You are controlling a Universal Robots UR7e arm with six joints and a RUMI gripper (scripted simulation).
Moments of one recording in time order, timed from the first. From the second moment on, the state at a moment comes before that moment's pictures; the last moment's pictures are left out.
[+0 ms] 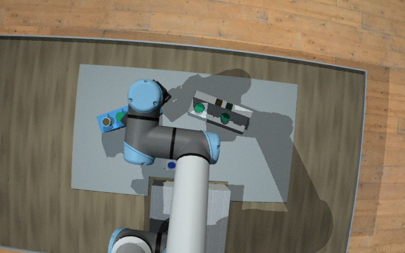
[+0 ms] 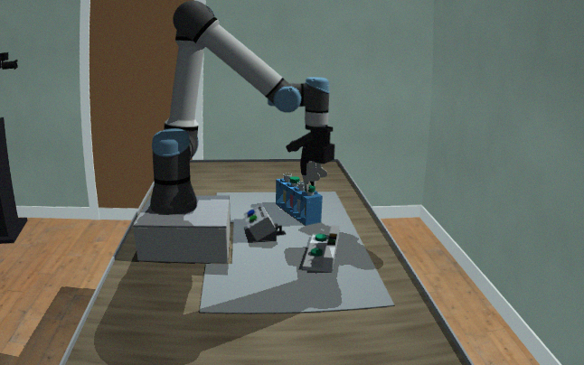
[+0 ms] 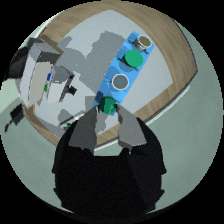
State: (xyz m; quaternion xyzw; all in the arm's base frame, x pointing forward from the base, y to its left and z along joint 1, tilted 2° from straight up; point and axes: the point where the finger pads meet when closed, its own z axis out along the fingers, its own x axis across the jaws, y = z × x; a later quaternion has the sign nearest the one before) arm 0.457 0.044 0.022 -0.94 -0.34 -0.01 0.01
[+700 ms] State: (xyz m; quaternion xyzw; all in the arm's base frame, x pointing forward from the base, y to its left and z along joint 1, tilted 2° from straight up) arm 0.457 0.044 0.022 -0.97 -0.23 -0.01 0.02
